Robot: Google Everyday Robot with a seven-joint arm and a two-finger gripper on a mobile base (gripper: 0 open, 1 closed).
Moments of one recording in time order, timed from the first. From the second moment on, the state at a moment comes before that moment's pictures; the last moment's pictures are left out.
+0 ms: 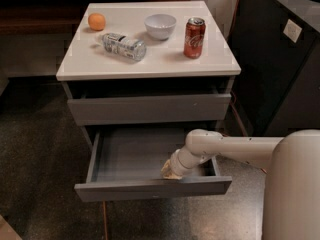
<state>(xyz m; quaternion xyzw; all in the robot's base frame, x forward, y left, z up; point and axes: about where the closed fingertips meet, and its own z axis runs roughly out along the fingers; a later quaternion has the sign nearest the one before) 0.553 -0.047 0.434 -0.74 0.63 0.15 0.19</state>
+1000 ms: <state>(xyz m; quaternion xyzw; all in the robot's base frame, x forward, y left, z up) 0.513 -0.059 0.440 -0.71 0.66 0.16 0.18</state>
